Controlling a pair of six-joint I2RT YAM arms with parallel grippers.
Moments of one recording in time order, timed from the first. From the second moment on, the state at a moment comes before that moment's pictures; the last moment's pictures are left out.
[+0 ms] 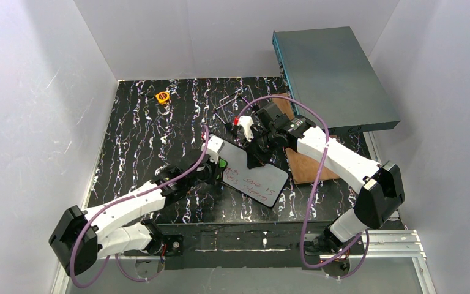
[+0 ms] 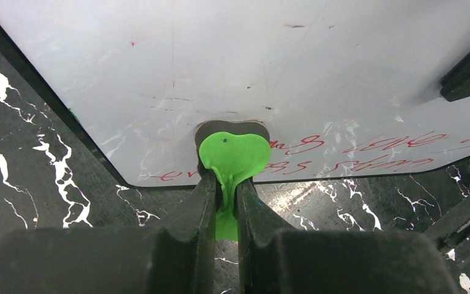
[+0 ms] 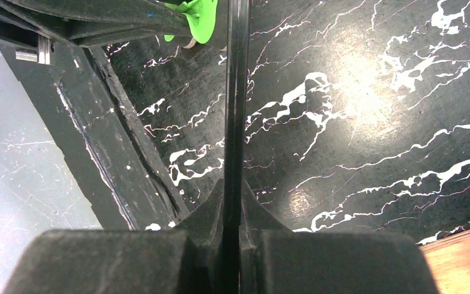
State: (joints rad) left arm -0.81 1.07 0.61 -0.13 -0.15 -0.19; right arm 0.75 1.53 1.35 -0.83 -0.46 -0.17
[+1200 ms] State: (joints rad) left arm -0.81 1.05 0.66 -0.22 -0.16 -0.19; right arm 0.76 1.54 1.35 -0.83 -0.48 -0.17
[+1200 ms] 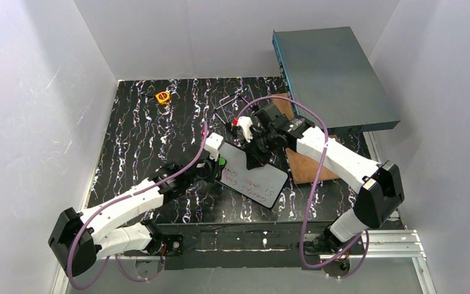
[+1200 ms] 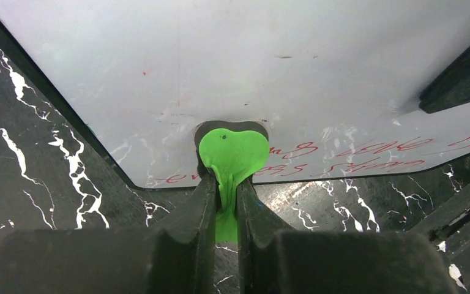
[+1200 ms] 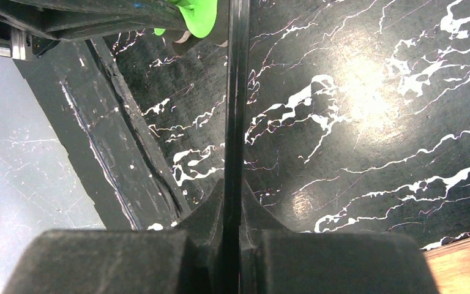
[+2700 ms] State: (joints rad) left arm -0.85 1.03 0.63 -0.24 -0.22 -0.23; right arm 0.76 1.54 1.34 -0.83 -0.49 -0.18
